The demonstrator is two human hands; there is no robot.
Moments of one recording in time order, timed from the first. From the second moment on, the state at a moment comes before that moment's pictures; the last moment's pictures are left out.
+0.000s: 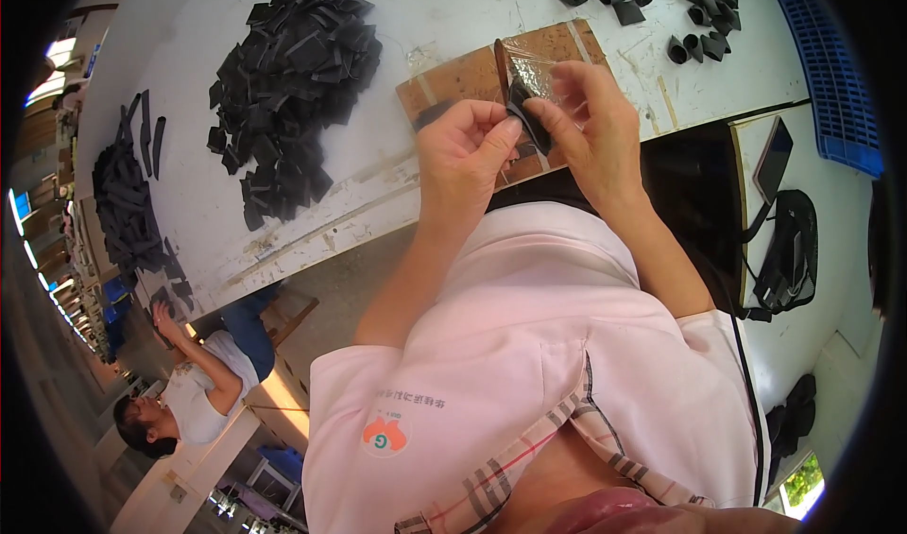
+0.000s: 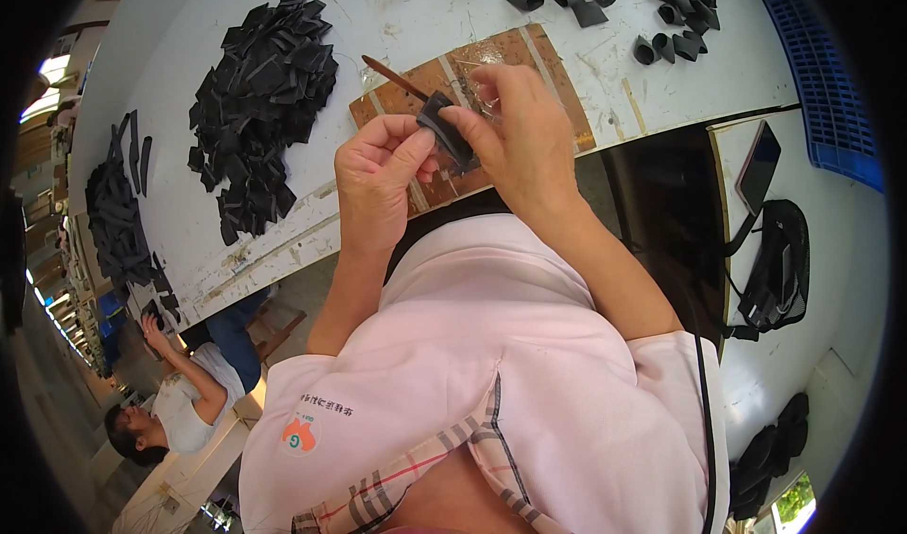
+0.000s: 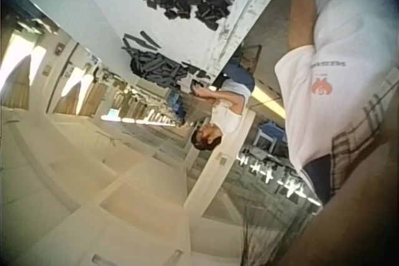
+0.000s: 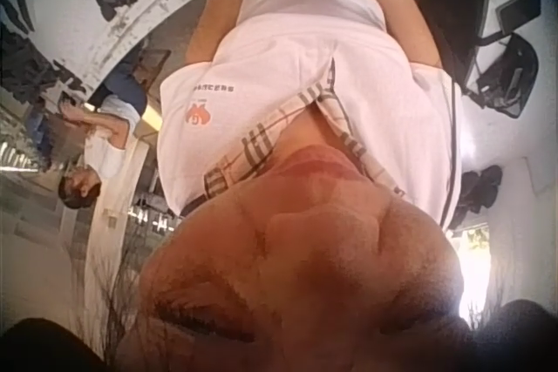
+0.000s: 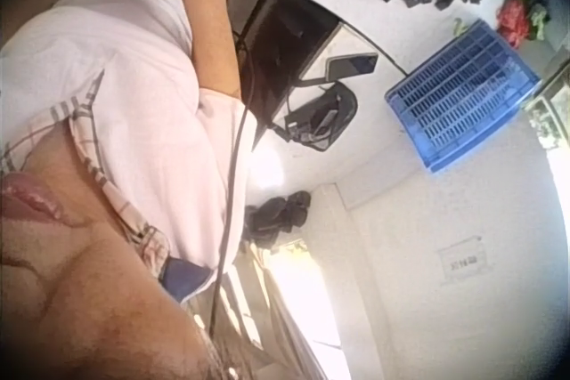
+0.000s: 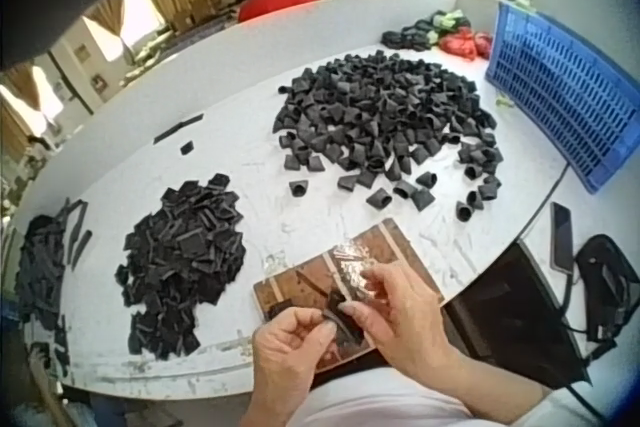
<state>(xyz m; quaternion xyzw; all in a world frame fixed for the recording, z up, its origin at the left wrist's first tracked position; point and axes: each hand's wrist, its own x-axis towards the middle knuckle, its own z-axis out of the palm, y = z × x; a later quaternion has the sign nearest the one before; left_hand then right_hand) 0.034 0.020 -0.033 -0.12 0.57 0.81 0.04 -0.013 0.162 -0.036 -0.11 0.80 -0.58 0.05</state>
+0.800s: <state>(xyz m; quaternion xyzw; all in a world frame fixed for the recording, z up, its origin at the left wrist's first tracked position) 0.030 0.027 -0.015 -0.08 0.79 0.57 -0.21 -0.015 0.155 -0.027 0.01 0.23 -0.88 0.42</state>
